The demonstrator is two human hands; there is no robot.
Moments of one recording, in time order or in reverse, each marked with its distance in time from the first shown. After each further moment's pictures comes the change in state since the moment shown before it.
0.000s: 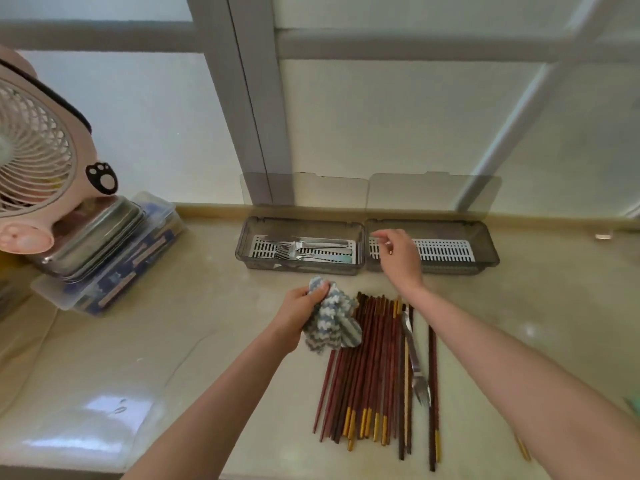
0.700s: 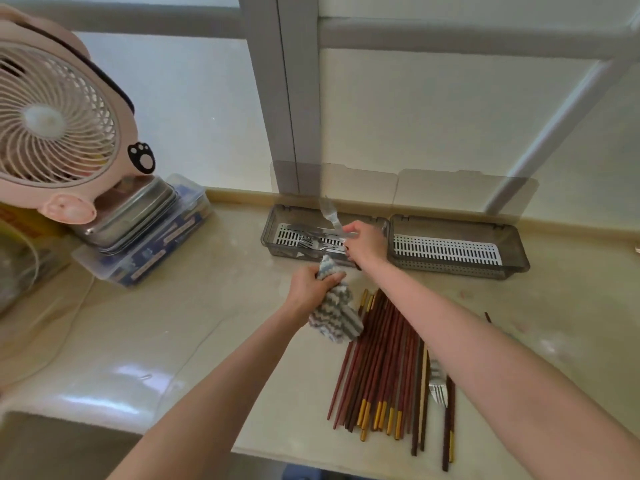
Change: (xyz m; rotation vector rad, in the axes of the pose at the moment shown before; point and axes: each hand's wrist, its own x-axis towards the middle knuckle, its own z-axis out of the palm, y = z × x) left_hand 0.009 0.007 -0.017 0.285 0.192 0.158; right_hand 0.004 -0.085 0.054 0.153 -0.230 0.233
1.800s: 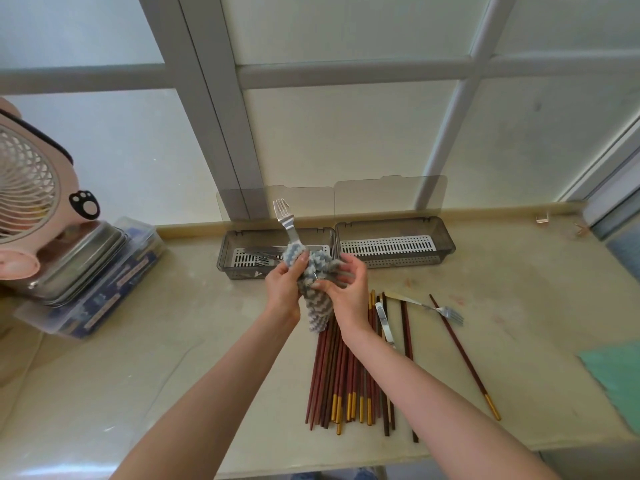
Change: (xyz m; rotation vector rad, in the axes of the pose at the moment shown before) left_hand -0.029 0.034 0.038 -0.675 -0.011 0.060; right_hand -0.120 0.039 -0.025 0.810 0.246 -0.038
